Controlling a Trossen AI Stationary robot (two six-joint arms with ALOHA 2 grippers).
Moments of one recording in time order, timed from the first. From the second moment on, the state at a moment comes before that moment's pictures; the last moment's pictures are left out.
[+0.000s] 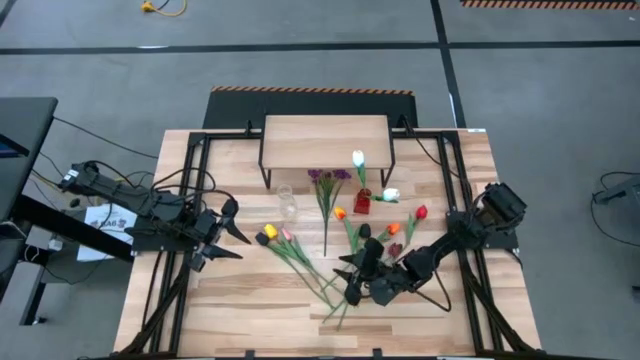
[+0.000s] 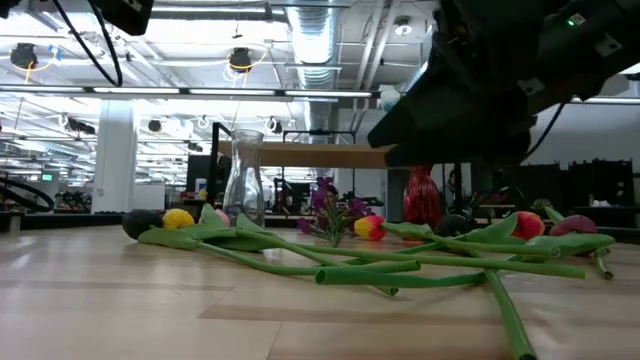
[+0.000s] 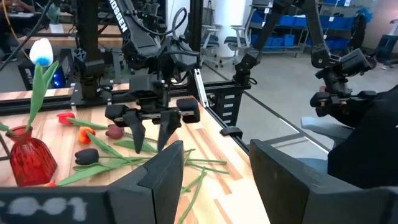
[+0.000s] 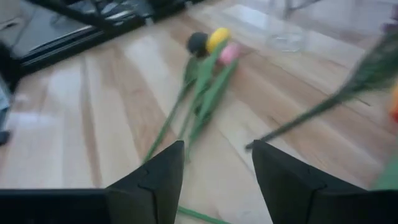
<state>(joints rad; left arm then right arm) -0.37 0.53 0.44 0.01 0.05 -0.07 0.59 1.82 0.83 0.33 0.77 0.73</state>
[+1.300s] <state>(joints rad) -0.37 0.53 0.44 0.02 -0.01 -0.09 0.47 1.97 0.92 0.37 0.43 0.57</state>
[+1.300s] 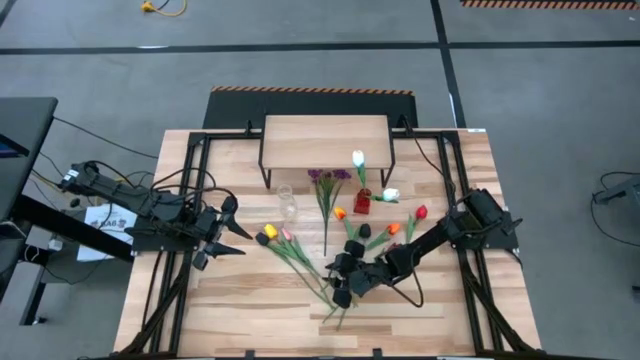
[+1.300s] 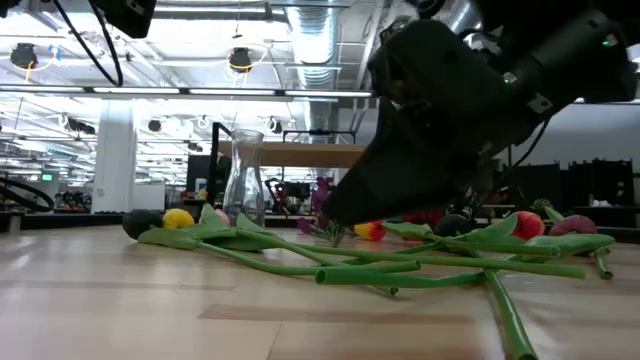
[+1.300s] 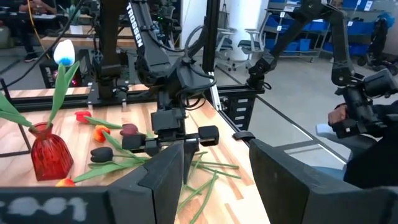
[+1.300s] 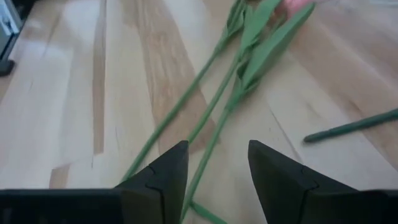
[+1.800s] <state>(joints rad) -0.37 0.53 0.44 0.02 -0.02 -0.12 0.44 1.98 0.92 0.33 0.28 0.58</state>
